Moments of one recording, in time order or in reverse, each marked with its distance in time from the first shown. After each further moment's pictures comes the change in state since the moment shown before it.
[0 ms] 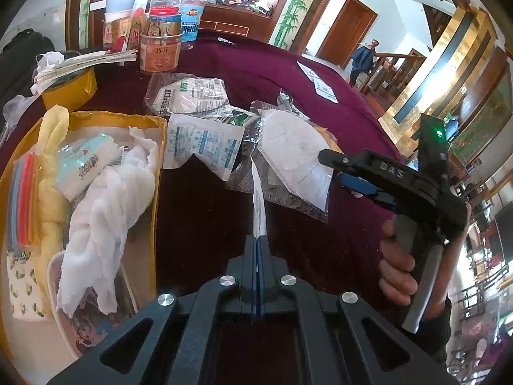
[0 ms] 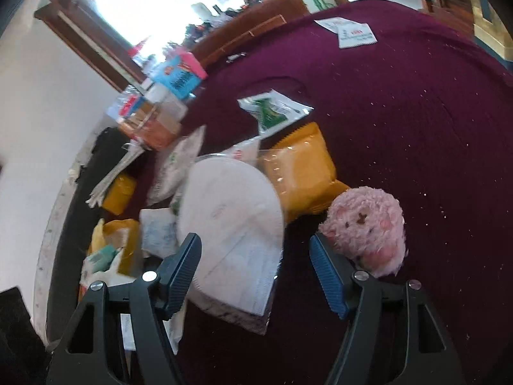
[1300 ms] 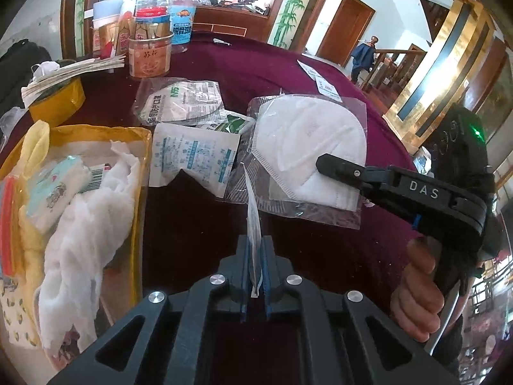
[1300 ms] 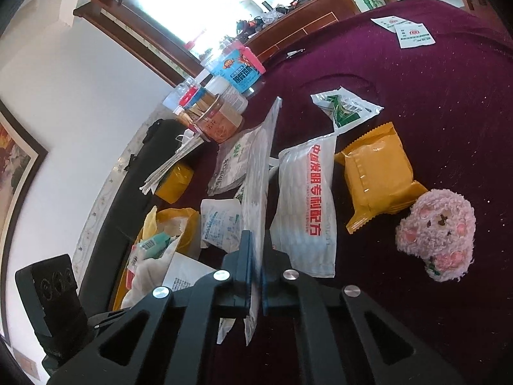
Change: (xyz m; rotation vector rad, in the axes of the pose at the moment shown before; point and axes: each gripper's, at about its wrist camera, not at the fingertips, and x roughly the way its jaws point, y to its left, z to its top) left arm 0.030 -0.008 0.014 0.034 -0.011 0.026; right arm -0.006 0.028 -0.009 -0.083 0.002 0.249
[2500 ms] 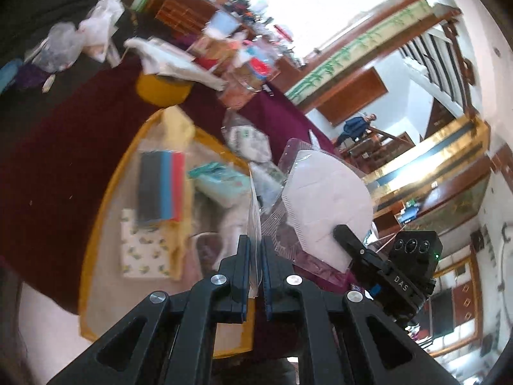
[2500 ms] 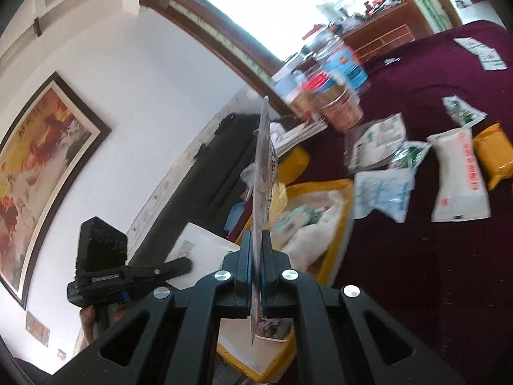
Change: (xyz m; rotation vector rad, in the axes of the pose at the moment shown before) left arm -0.171 0.164 -0.034 -0.414 -0.093 -0.260; right arm -0.017 0.153 -0.060 -0.108 -0.017 0.266
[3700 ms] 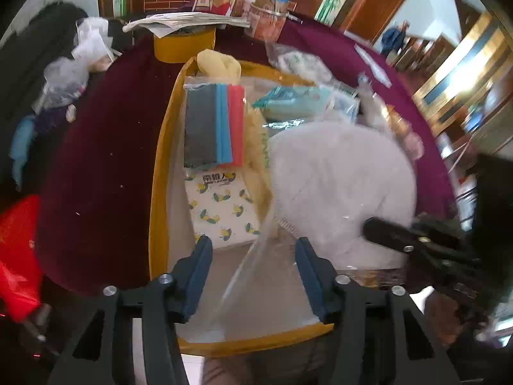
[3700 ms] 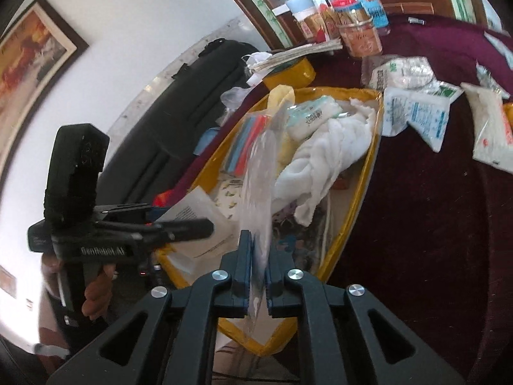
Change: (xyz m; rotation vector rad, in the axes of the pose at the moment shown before) left arm 0.051 0.021 -0.026 0.341 0.241 0.410; right arm 0.070 0.031 -0.070 -0.164 0.292 -0.190
